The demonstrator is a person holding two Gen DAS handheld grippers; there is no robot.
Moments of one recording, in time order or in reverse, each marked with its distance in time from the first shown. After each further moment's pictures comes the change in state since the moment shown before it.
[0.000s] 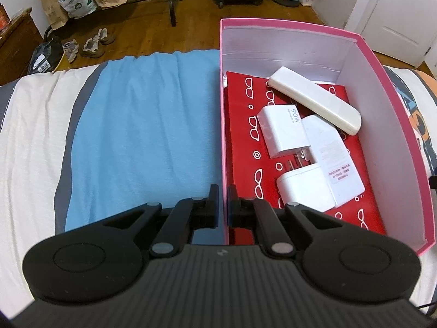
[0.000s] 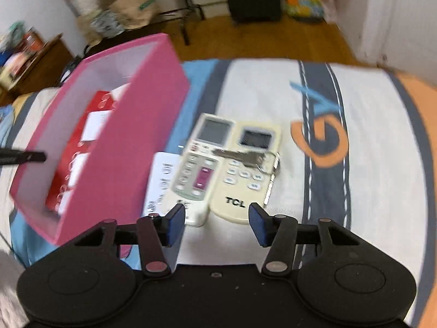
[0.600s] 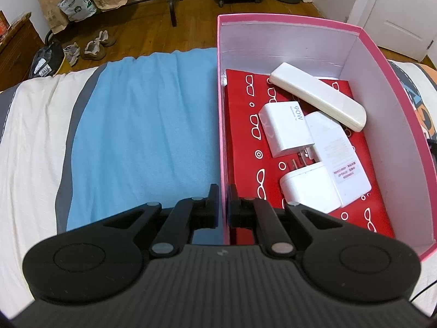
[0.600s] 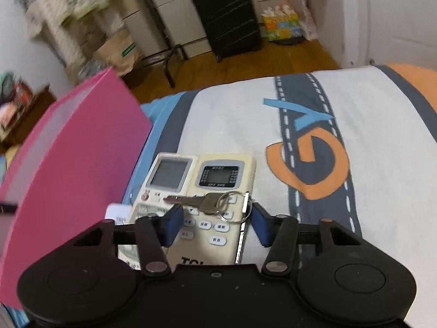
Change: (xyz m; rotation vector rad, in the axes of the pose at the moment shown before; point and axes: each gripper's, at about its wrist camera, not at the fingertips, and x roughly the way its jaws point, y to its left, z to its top) left arm 0.008 -0.006 0.000 0.028 0.003 0.027; right arm 0.045 -0.043 0.006 0.121 -0.221 0.024
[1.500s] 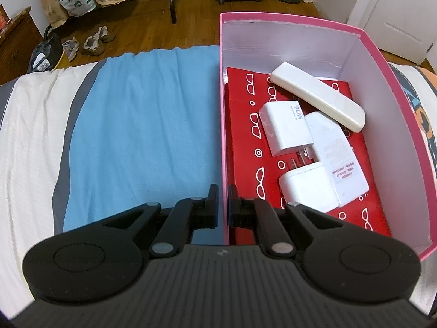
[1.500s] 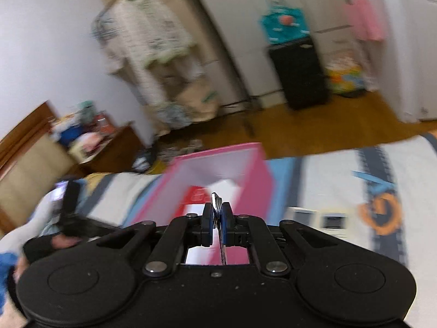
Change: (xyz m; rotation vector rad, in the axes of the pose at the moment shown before) left arm 0.001 0.006 0.001 -0.020 0.008 -0.021; right arm -0.127 0.098 0.003 -0.120 -0.198 0.329
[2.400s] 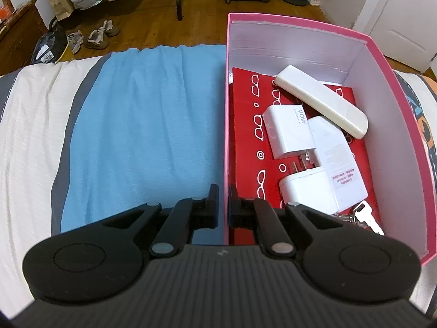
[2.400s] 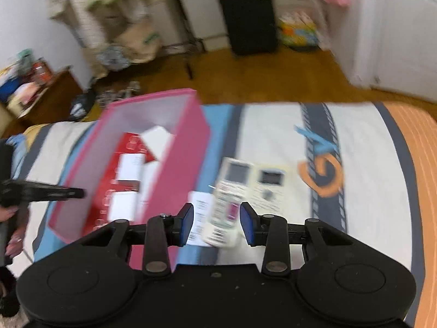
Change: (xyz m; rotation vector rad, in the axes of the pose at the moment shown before) left arm -0.002 0.002 0.001 -0.049 0.007 0.000; right arm 0.011 -0.027 0.017 0.042 0.300 -0.327
